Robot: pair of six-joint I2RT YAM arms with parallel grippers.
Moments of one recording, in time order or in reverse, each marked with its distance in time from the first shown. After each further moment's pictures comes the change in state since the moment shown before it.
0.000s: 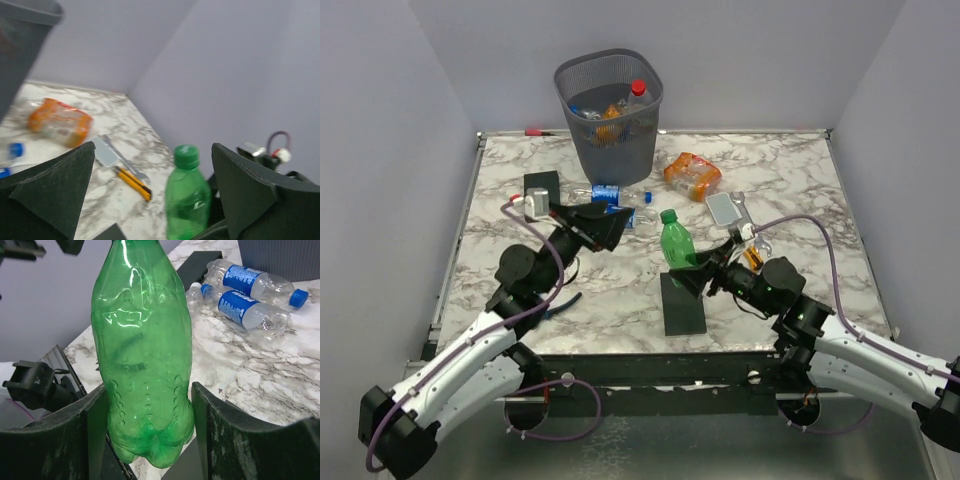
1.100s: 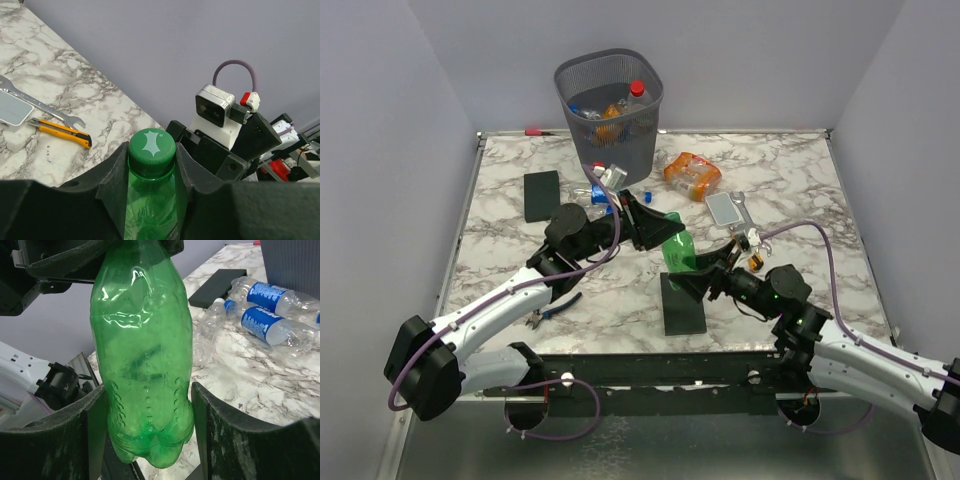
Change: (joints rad) left arm -0.084 0.469 0.291 0.044 0.512 -0.109; right arm 0.000 -0.054 -0.108 0.192 -0.077 0.029
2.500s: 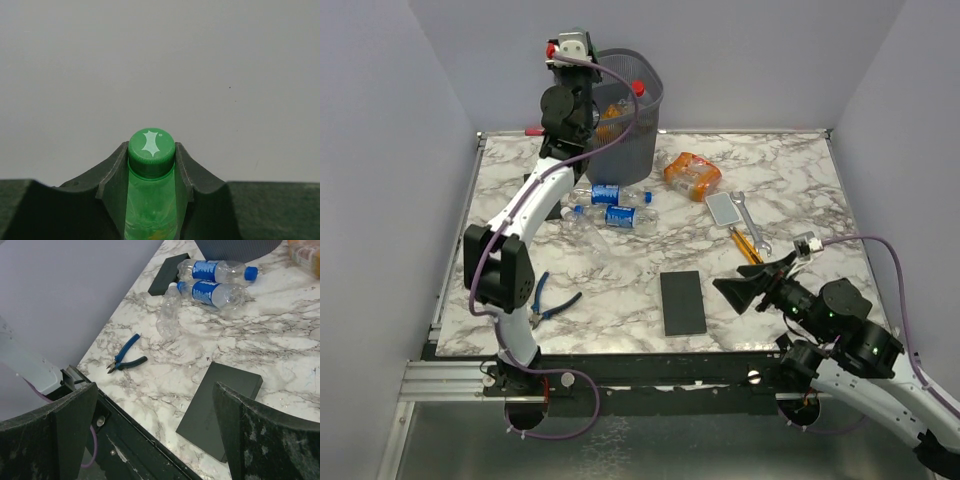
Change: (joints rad) left arm 0.355 0.634 0.899 0.153 -0.809 0.905; right arm 0.000 -0.404 0.241 -0.829 0.239 0.142
